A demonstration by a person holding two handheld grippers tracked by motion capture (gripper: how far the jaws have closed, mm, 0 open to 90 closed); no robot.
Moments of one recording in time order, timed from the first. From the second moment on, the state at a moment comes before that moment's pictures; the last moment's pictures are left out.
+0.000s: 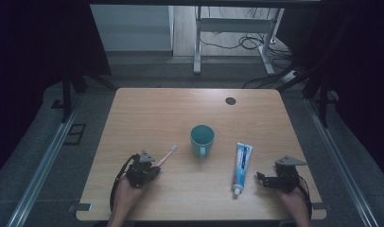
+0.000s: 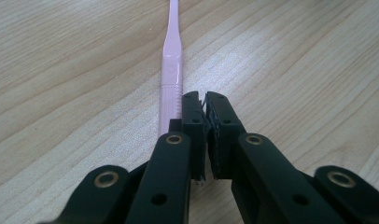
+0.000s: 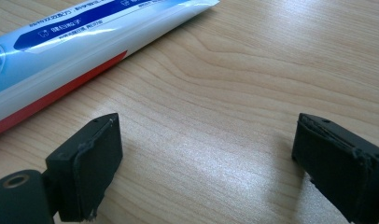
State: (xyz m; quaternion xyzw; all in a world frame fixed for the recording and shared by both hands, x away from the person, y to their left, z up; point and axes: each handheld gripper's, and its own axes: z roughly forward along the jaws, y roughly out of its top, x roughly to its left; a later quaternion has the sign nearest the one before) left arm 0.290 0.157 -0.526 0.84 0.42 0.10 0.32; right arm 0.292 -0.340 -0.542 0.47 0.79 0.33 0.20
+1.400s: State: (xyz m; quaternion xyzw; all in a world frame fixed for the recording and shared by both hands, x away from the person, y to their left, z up) left arm 0.353 0.133 -0.501 0.89 0.43 0.03 0.12; right arm 0.292 -0.340 -0.542 0.48 0.79 0.33 0.20
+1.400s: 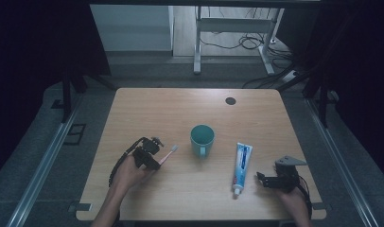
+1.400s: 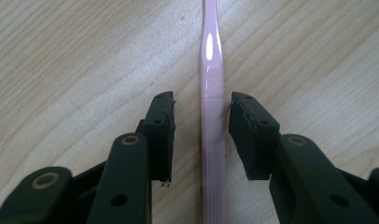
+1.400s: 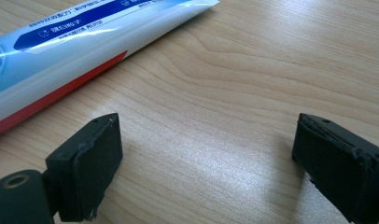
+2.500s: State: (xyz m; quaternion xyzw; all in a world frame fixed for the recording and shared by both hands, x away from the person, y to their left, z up) left arm 0.379 0.103 -0.500 0.90 0.42 0.01 0.06; right arm 0.292 -0.340 -0.542 0.48 0.79 0.33 0.20
